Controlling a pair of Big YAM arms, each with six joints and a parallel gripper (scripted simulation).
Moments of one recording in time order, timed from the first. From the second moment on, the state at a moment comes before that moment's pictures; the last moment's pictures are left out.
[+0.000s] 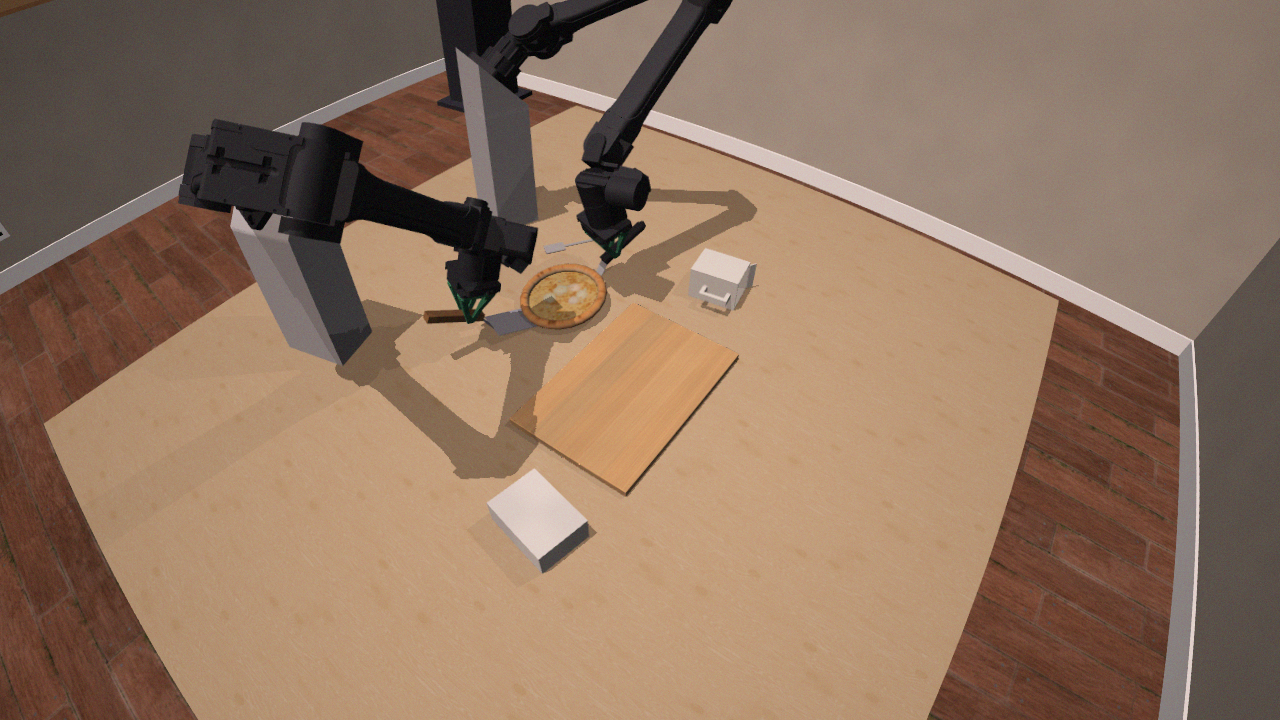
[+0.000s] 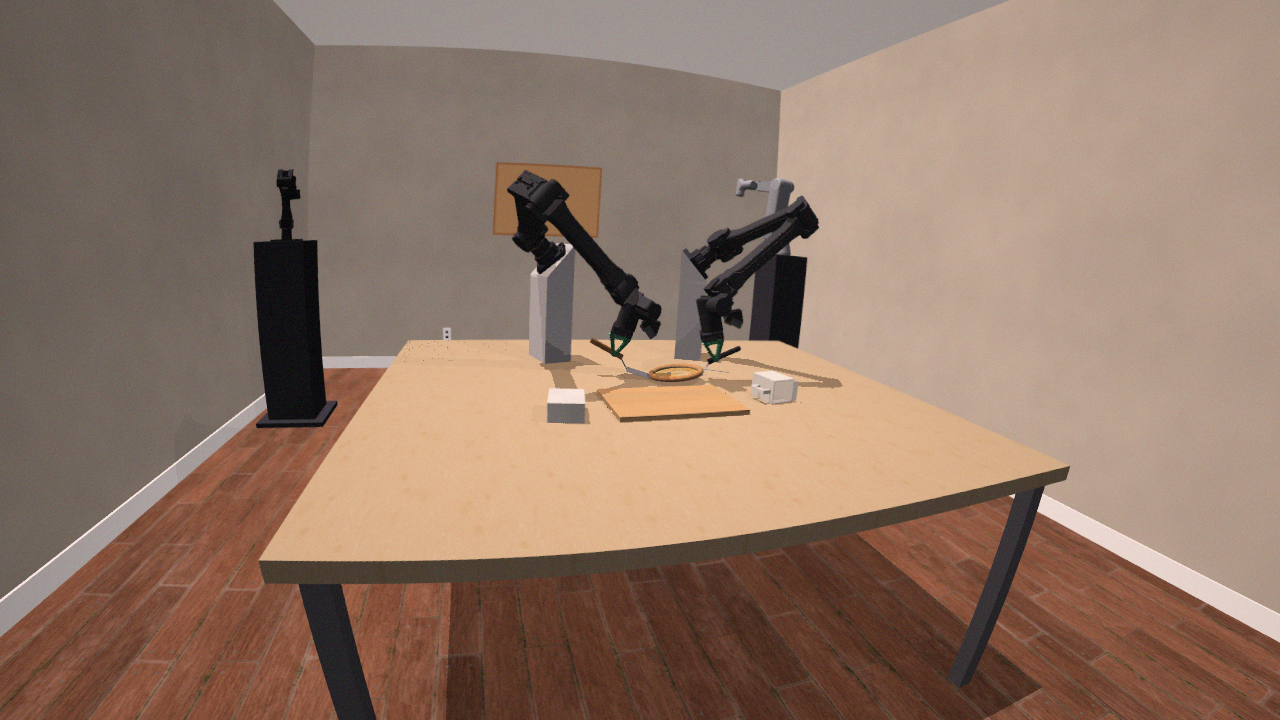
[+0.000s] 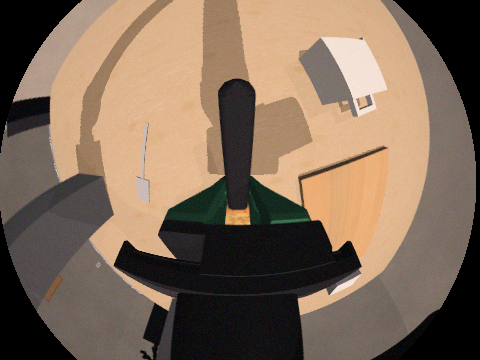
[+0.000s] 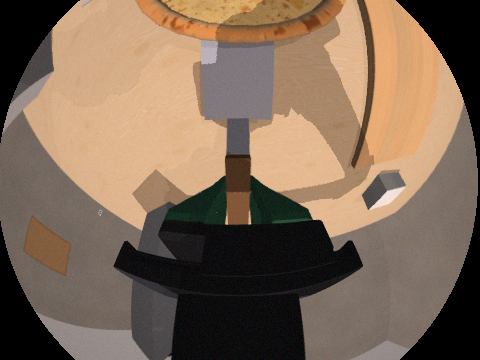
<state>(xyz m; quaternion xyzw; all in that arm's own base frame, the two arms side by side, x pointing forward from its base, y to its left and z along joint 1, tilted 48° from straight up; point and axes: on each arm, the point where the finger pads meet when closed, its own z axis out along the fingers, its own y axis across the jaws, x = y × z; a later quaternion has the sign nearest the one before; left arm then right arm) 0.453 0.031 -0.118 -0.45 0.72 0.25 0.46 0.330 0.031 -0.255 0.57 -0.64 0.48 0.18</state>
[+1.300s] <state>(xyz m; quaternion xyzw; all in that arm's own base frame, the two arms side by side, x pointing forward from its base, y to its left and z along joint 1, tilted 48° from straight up) 0.449 0.021 -0.096 -0.47 0.75 0.21 0.41 0.325 0.049 -0.245 0.59 -0.65 0.45 0.14</state>
